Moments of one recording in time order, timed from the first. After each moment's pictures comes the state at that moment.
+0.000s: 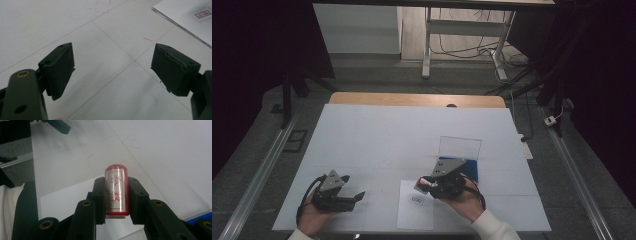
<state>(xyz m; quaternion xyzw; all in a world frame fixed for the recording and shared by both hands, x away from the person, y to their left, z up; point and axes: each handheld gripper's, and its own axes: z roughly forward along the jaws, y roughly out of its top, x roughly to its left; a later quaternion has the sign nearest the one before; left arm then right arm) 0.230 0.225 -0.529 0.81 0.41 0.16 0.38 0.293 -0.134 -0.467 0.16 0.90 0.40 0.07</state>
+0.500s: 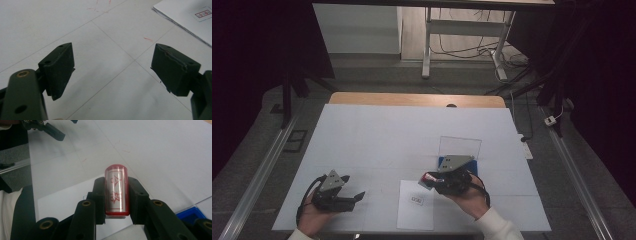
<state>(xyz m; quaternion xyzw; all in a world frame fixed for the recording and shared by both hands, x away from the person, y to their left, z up) 0.230 0.225 -0.529 0.81 0.41 0.16 0.38 0.298 -0.148 -0.457 0.17 0.89 0.42 0.08</state>
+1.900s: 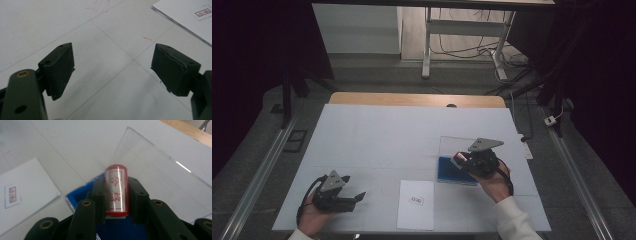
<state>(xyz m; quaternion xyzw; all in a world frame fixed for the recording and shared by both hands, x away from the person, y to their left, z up) 0.230 0.224 -0.530 0.82 0.41 0.16 0.37 0.349 -0.220 -0.454 0.29 0.86 0.37 0.17</state>
